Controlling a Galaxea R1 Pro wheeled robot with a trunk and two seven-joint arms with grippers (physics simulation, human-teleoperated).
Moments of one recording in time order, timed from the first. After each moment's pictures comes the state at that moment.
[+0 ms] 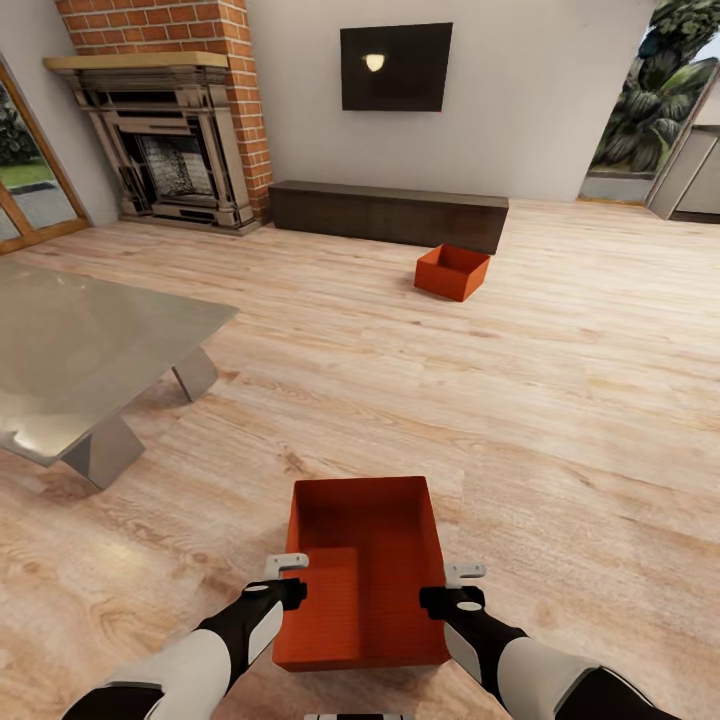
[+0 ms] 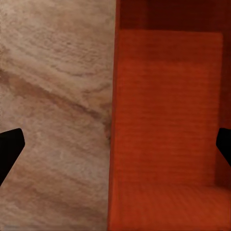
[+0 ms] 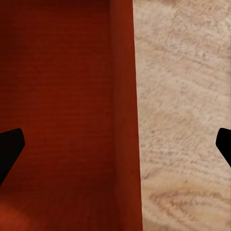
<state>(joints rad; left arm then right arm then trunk) -0.73 -0.14 0.00 -0.14 0.06 0.10 0.20 -0.73 0.11 0.55 -0.04 -0.50 -0.06 -0.21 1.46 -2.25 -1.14</state>
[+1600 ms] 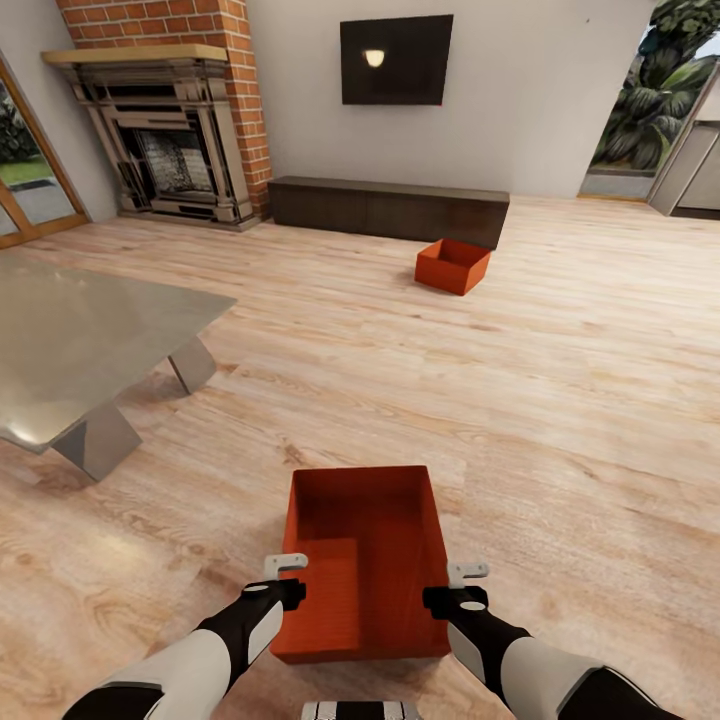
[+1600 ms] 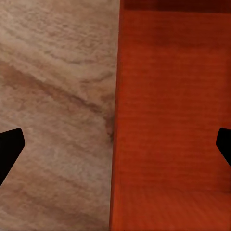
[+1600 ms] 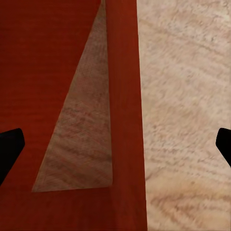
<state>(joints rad) -0.73 -0.14 0.00 -0.14 0.06 0.10 0.21 -0.73 0.10 0.56 -0.04 -0.50 -0.06 -0.21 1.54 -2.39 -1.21</state>
